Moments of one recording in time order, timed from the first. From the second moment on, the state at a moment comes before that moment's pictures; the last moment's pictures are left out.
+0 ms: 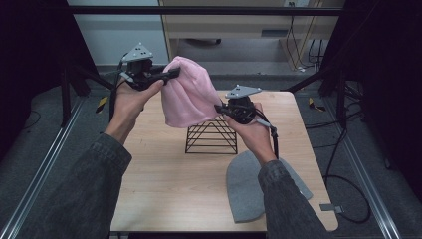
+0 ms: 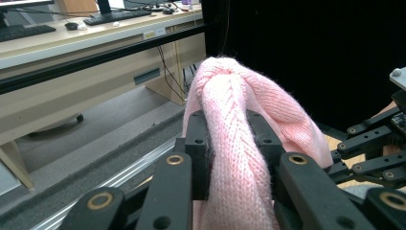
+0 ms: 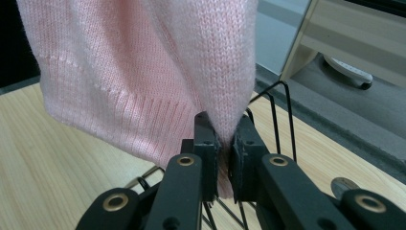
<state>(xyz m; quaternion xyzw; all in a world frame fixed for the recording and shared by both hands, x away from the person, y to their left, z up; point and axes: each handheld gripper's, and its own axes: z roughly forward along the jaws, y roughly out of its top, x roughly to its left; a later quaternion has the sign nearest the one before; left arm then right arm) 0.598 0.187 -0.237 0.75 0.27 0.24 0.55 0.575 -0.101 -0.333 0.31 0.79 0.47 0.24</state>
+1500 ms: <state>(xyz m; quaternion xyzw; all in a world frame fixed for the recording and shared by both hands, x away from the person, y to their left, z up) 0.587 0.127 -0.279 0.79 0.23 0.21 0.52 0.553 -0.147 -0.395 0.33 0.79 0.45 0.24</state>
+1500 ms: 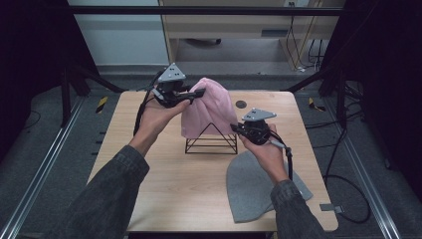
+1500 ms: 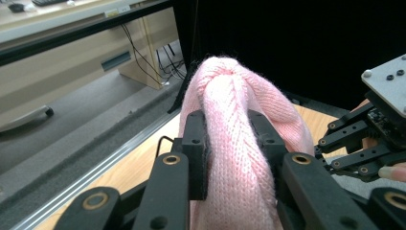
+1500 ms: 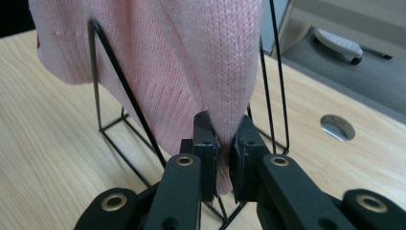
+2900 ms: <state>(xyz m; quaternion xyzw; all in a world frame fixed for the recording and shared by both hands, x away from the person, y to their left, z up) 0.581 0.107 -0.325 0.83 0.23 0.16 0.48 0.556 -0.159 -0.433 0.37 0.82 0.39 0.20</state>
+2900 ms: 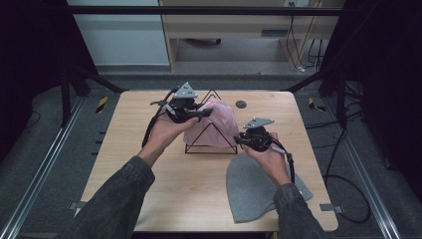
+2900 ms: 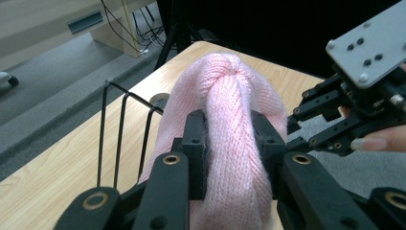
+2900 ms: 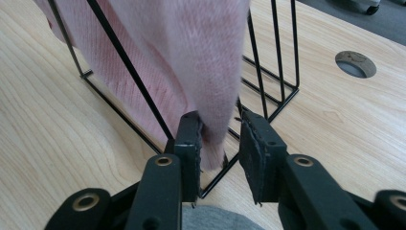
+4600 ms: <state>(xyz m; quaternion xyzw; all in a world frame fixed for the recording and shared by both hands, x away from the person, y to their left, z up) 0.539 0.152 -0.358 0.84 0.28 0.15 0.44 0.556 -0.254 -0.468 0.49 0.82 0.28 0.13</state>
